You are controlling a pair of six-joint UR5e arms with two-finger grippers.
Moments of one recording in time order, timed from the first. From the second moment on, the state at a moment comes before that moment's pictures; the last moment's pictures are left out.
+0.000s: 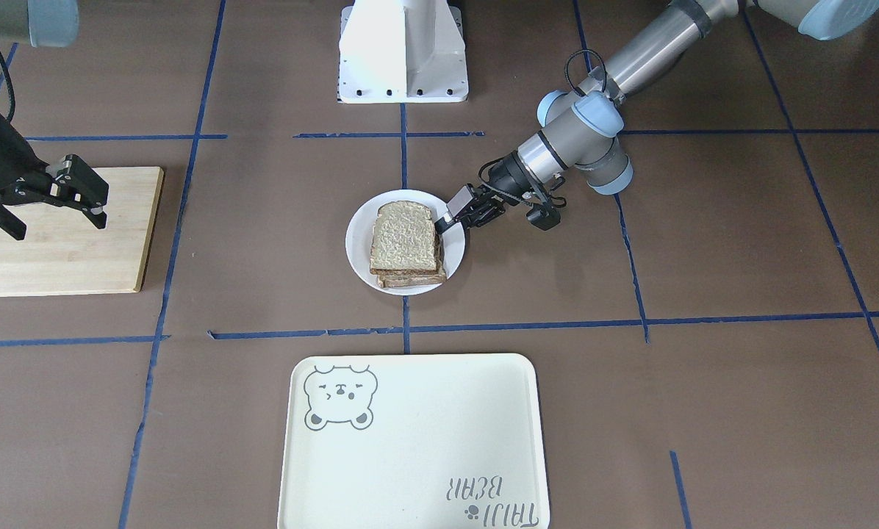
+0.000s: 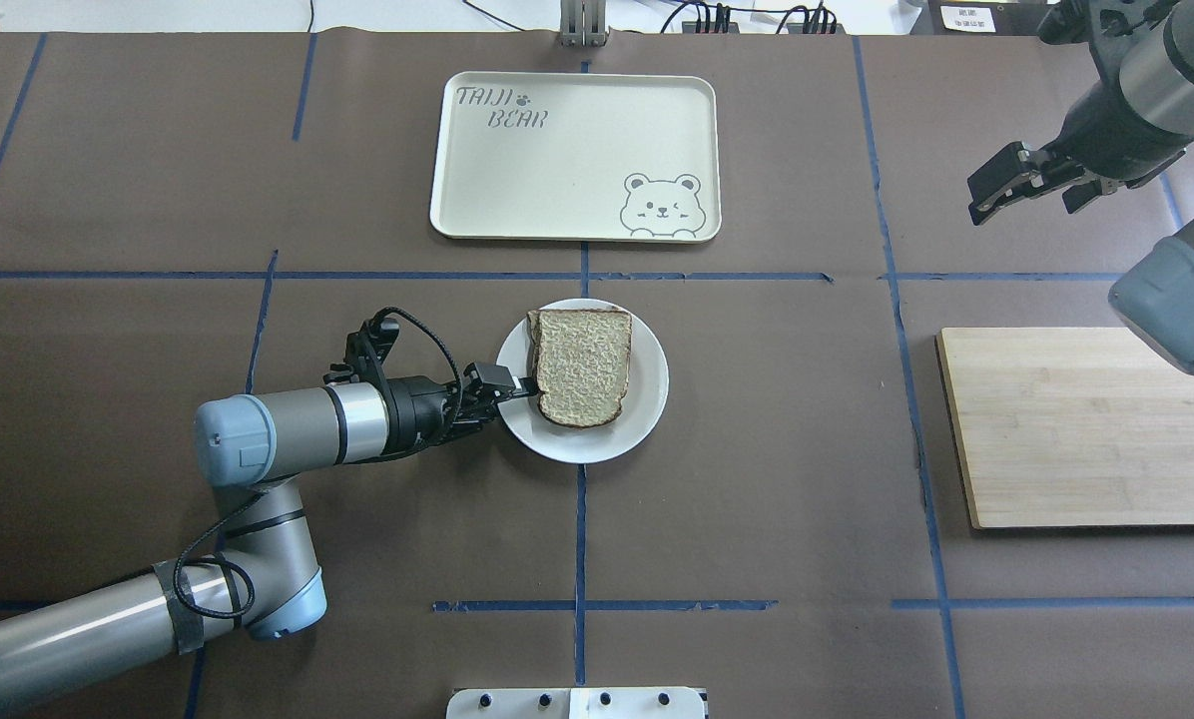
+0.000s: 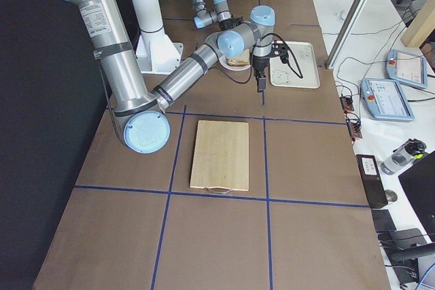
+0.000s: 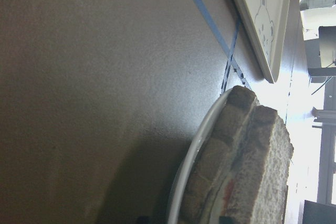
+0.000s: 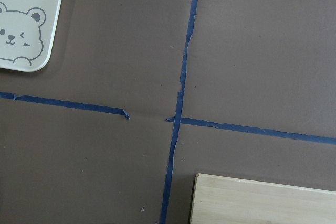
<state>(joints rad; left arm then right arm) -0.42 -2.07 -1.22 -3.15 -1.64 -1.93 1.08 -1.25 1.98 -1.79 2.18 0.57</state>
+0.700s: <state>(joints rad) -0.42 -2.08 -1.23 -3.15 -1.64 -2.01 1.09 -1.25 1.99 -1.79 2.18 0.57</state>
